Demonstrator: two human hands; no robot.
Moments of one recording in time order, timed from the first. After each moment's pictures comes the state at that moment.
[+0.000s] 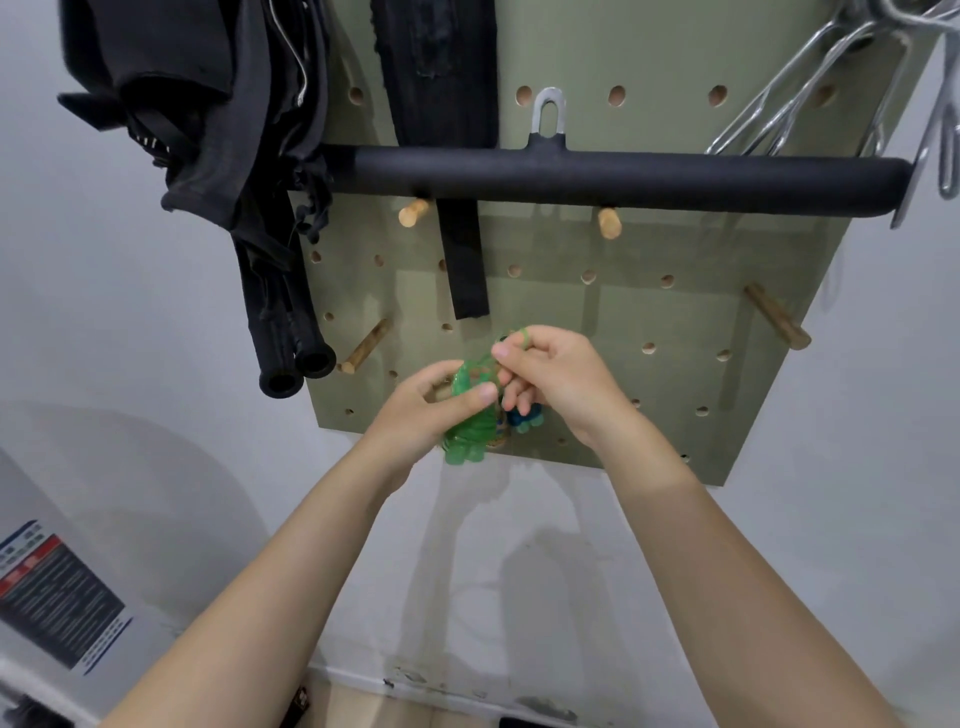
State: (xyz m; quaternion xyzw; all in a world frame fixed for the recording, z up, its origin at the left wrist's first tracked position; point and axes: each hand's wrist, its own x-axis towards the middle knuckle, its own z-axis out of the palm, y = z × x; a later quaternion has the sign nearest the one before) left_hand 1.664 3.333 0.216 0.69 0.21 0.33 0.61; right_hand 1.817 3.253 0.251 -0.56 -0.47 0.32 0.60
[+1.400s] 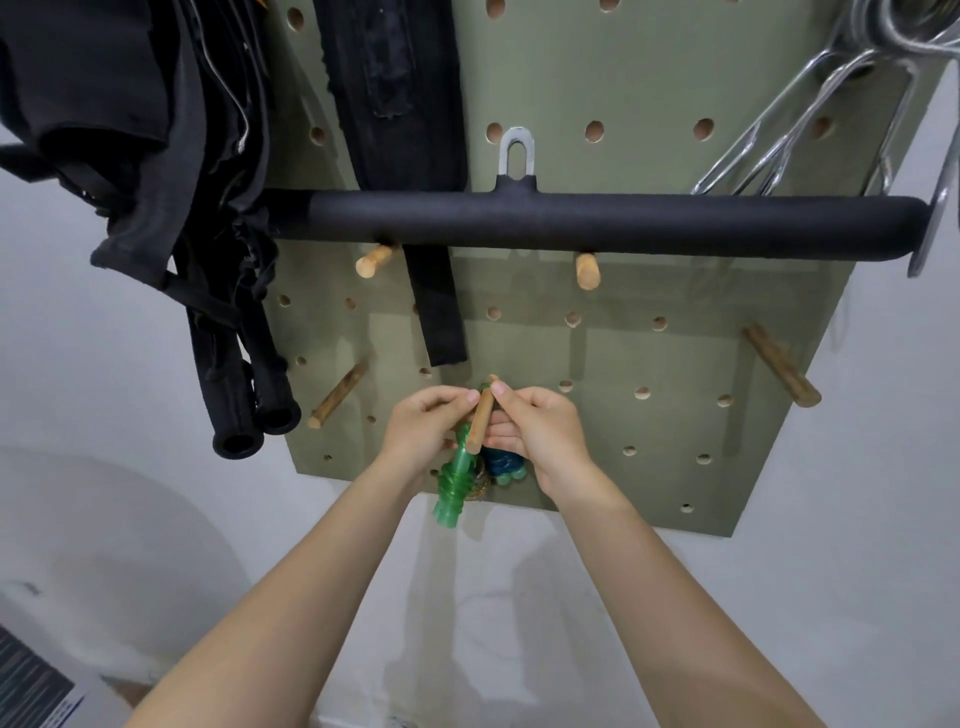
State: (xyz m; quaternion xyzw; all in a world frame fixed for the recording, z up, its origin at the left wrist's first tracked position) left_hand 1.736 3.388 0.204 0.61 0.34 0.38 0.60; right_hand 1.850 3.305 0.207 -0.55 -0.28 0.37 0.69
